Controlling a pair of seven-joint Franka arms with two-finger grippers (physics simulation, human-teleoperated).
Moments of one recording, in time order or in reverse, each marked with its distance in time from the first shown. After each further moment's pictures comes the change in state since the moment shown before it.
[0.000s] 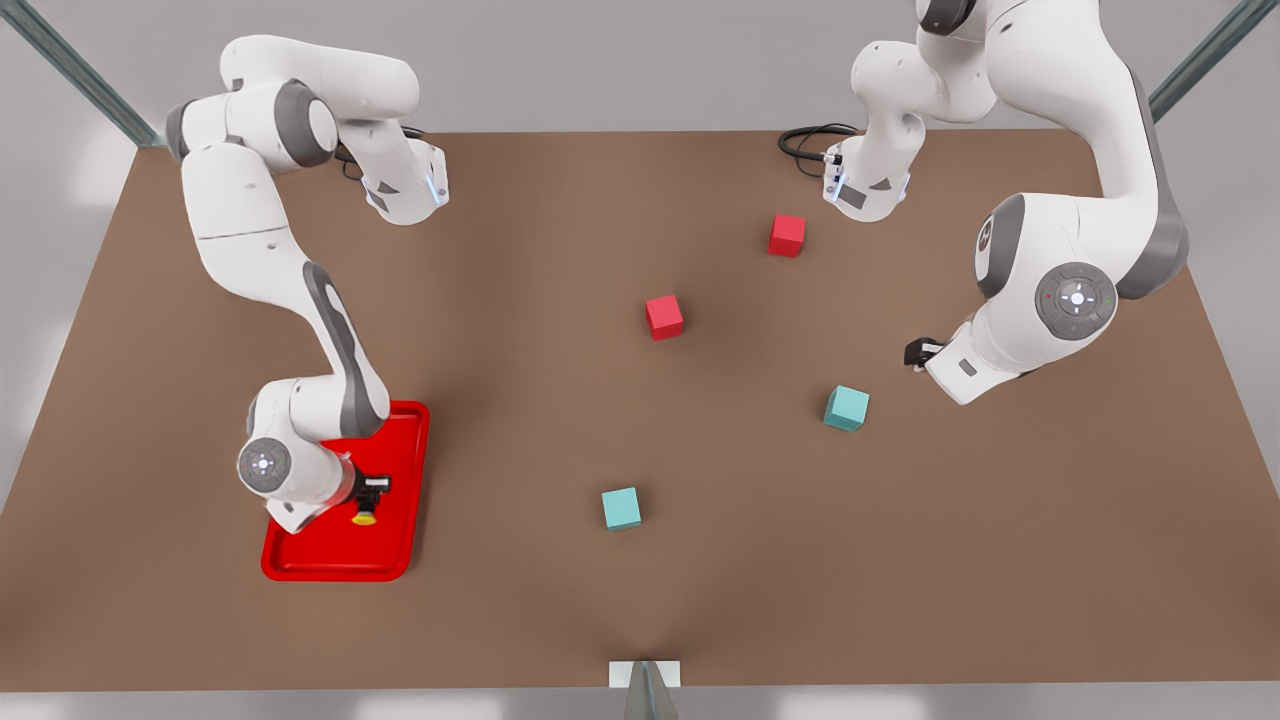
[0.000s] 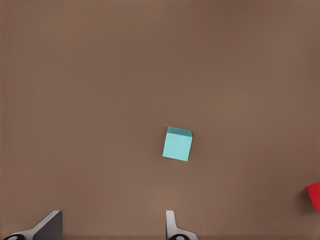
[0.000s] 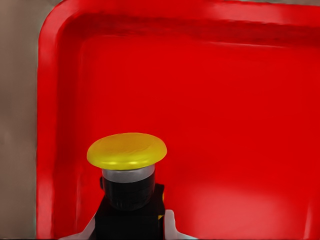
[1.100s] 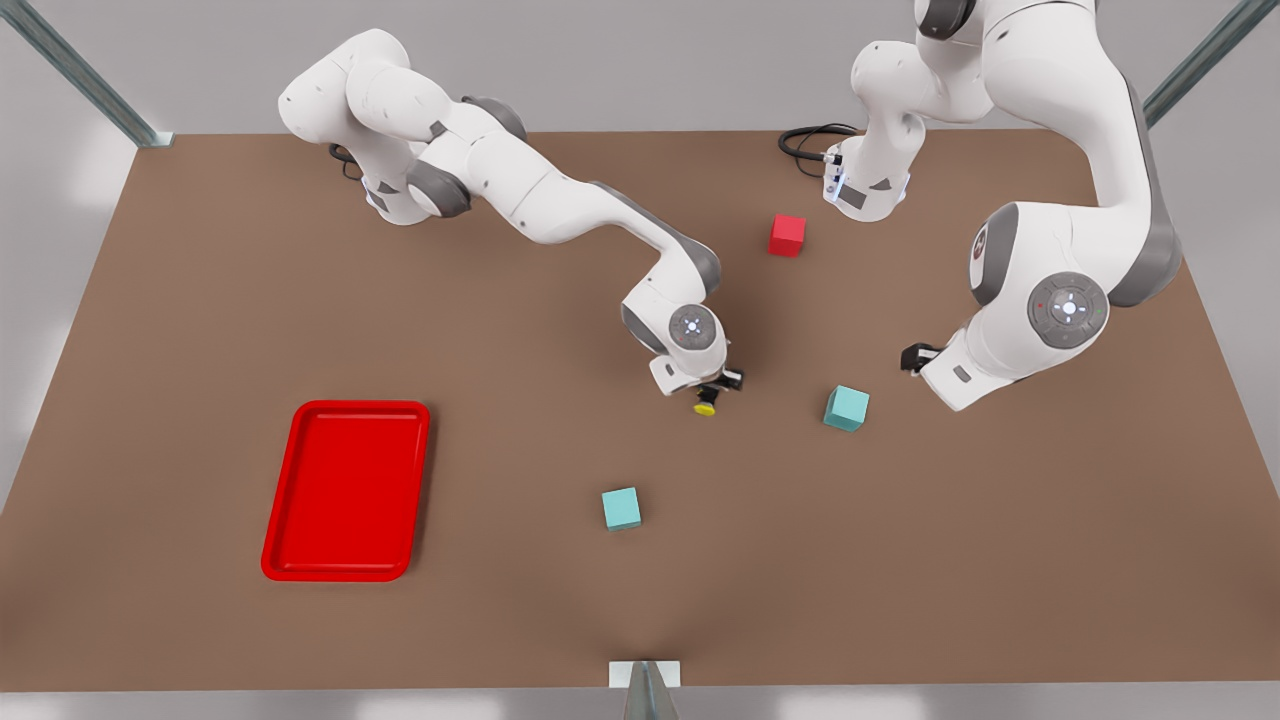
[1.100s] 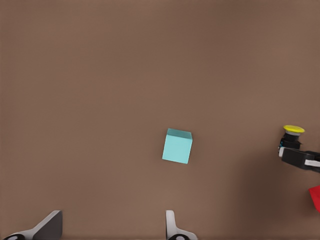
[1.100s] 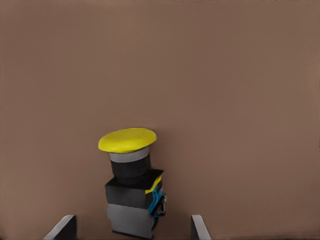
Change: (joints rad) left arm -0.002 0.018 0.000 0.002 0.000 0.013 0.001; right arm 0.919 0.427 -0.122 0.701 0.283 -0.097 1.136
